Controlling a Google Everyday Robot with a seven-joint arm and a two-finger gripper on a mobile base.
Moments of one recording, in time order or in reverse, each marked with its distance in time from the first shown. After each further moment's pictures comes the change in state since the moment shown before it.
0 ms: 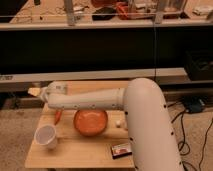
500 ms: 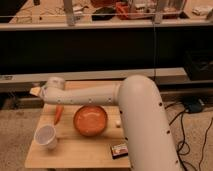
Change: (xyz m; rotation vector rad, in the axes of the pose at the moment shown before) arm 0.002 0.015 -0.003 -0.224 -0.097 -0.032
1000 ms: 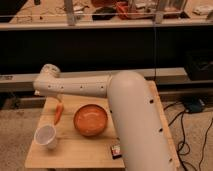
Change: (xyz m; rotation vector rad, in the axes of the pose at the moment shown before) arm 0.004 0.028 -0.023 -0.176 -0.099 -0.020
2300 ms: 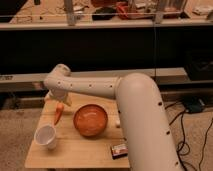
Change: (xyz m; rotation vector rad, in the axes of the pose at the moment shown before) arm -0.027 0.056 0.008 -0.099 -0.171 0.013
